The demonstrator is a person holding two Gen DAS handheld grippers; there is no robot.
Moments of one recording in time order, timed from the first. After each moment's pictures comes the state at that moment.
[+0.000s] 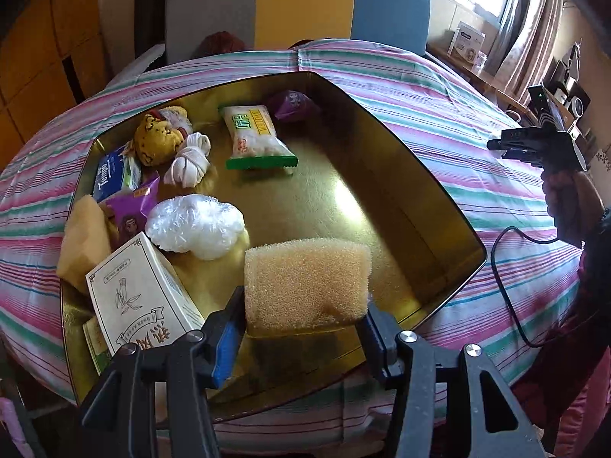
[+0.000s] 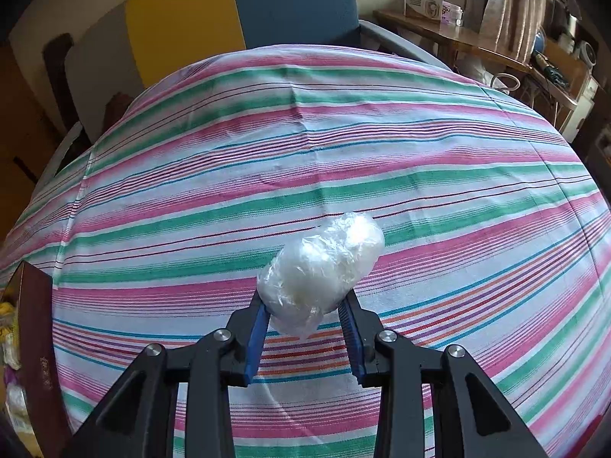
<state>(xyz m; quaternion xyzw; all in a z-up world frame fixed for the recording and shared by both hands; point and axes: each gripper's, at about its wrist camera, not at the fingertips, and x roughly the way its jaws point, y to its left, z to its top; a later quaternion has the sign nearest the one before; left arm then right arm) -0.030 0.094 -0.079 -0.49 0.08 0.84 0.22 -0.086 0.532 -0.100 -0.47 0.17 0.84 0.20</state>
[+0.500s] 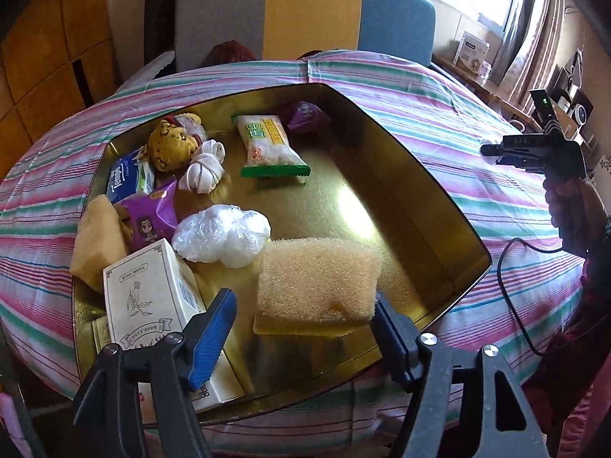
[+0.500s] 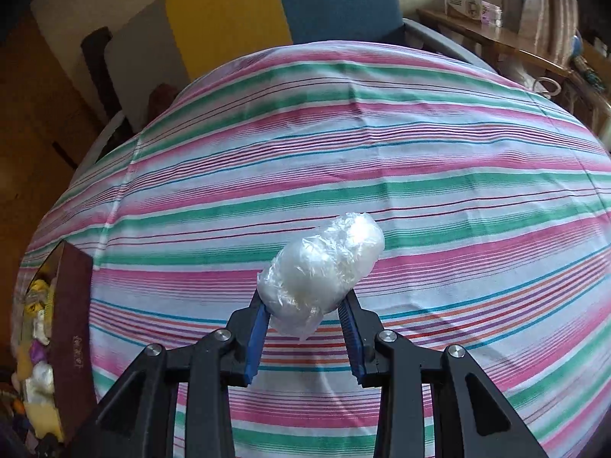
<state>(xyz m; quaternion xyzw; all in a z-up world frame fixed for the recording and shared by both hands) -0.028 0.084 -0.073 -0.47 0.07 0.85 0.21 -0.090 0.502 -0.099 -0.47 0.18 0.86 0.08</state>
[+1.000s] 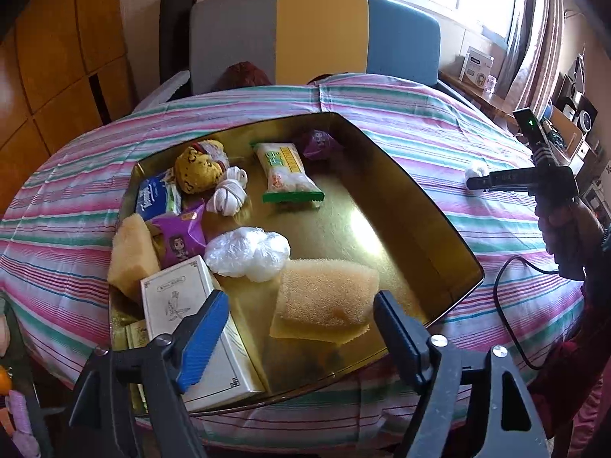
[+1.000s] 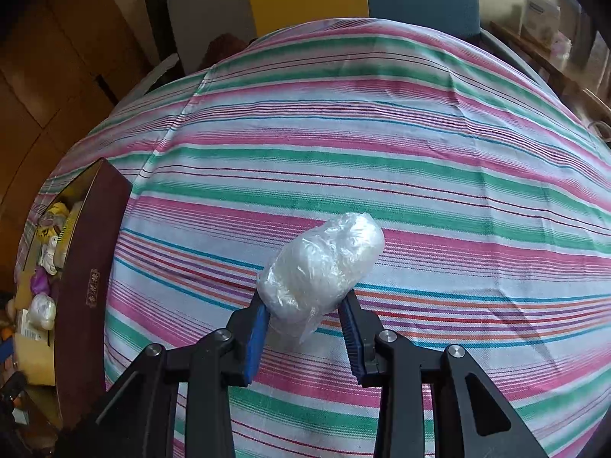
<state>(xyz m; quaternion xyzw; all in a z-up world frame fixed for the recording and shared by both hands) -0.019 0.074 -0.051 -0.44 0.07 0.88 0.18 -0.101 0.456 -0.114 -0.51 0.11 0.85 0.02</state>
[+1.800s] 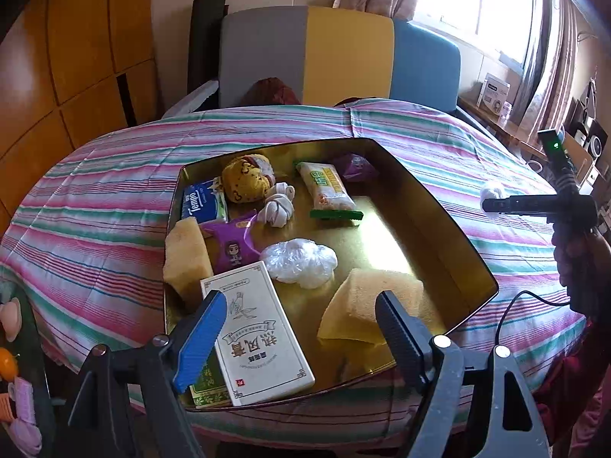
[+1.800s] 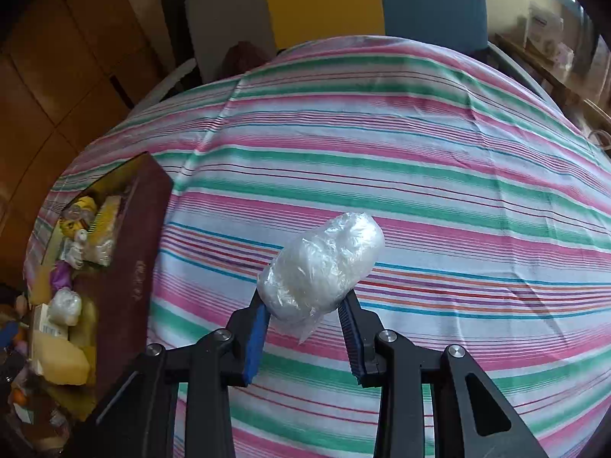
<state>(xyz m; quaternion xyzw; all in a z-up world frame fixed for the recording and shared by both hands) -0.018 0.033 -0.039 -0.41 0.04 0.90 0.15 -0.083 0.398 -0.080 -0.48 0.10 0.87 -0.01</state>
